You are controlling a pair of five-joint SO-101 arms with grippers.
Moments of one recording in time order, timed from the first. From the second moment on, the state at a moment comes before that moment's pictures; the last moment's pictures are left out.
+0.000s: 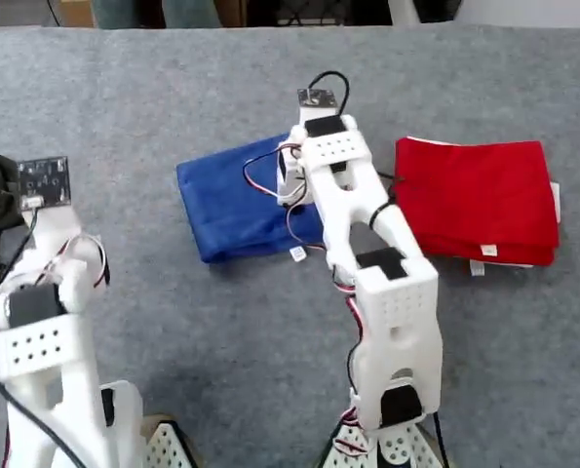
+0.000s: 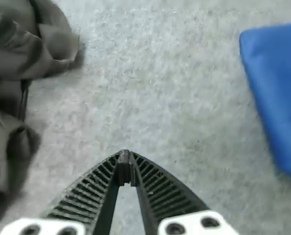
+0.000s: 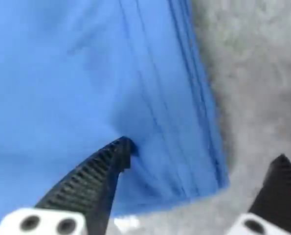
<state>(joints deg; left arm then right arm) -21.9 -57.3 59.6 57.8 -8.2 -14.9 38.1 -18.1 76.0 -16.2</state>
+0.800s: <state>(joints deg) -22.3 -64.4 62.9 64.8 -11.2 -14.5 40.7 -32.8 90.3 -13.2</state>
